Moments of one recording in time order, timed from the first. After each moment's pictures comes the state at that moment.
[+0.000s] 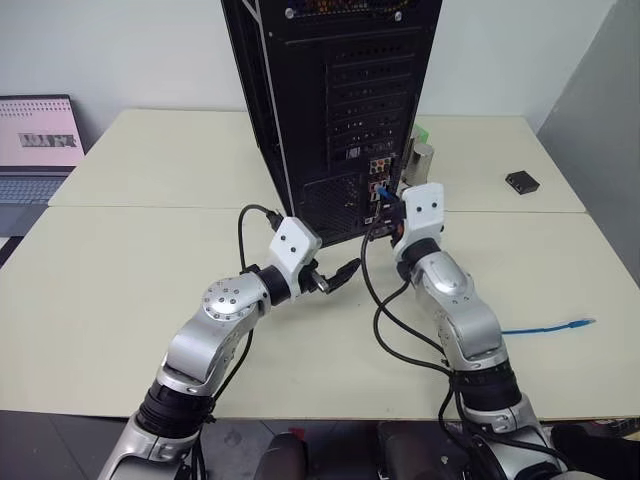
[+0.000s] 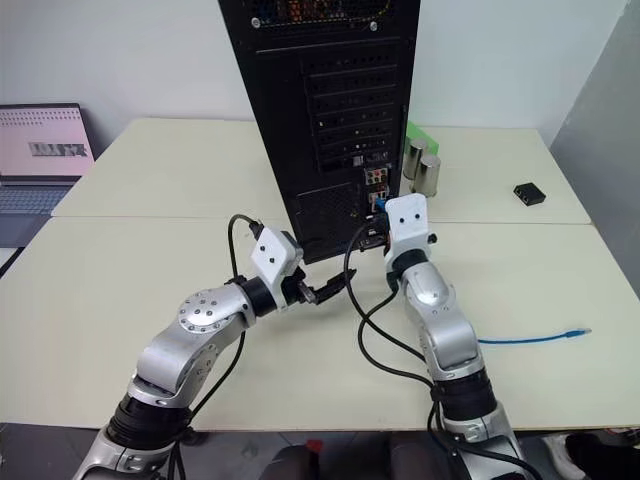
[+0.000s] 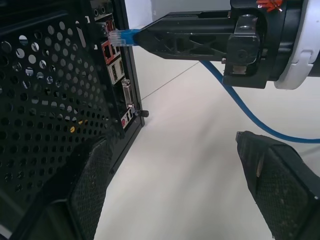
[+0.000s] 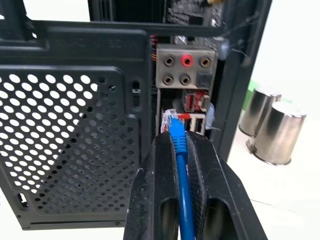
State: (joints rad) left arm -0.36 0.43 -0.20 -0.31 -0.31 0.43 -0.50; right arm -0.50 -0.06 0.16 -0.16 0.06 0.42 0.03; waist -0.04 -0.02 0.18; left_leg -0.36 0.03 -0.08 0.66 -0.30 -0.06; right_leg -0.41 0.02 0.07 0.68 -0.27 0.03
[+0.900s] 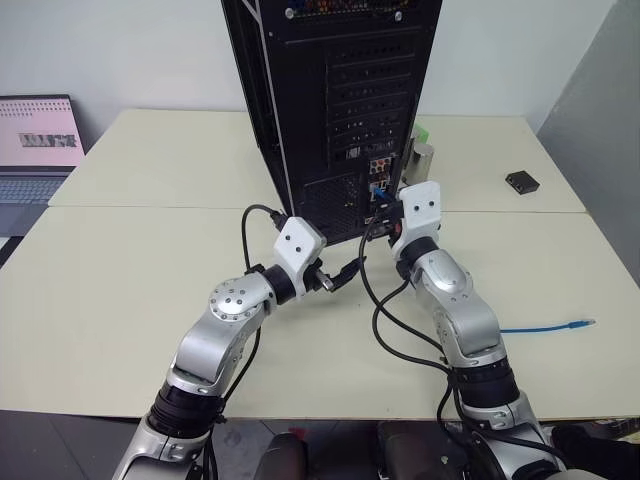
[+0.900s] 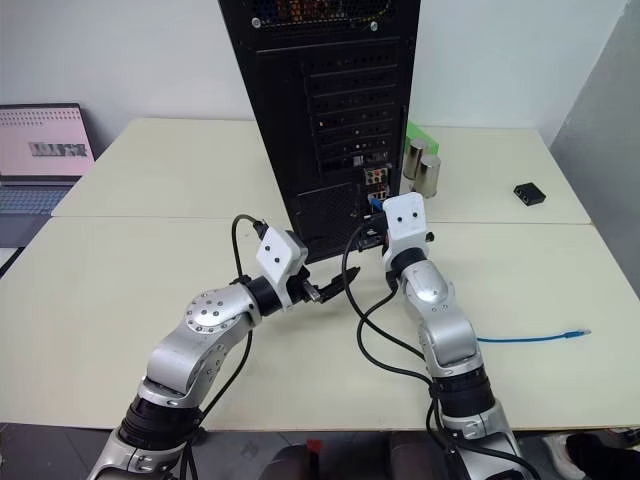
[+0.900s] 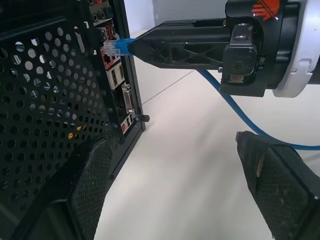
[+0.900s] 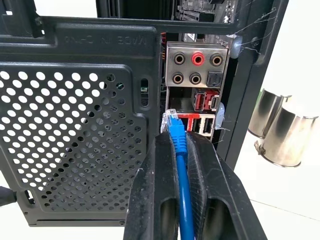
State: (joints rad) left arm -0.36 0.39 -0.19 -0.30 -0.26 0.43 -0.52; right arm -0.50 -0.05 0.14 -0.15 0.05 0.42 0.06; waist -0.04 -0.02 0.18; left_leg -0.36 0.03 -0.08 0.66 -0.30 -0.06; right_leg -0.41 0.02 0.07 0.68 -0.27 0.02
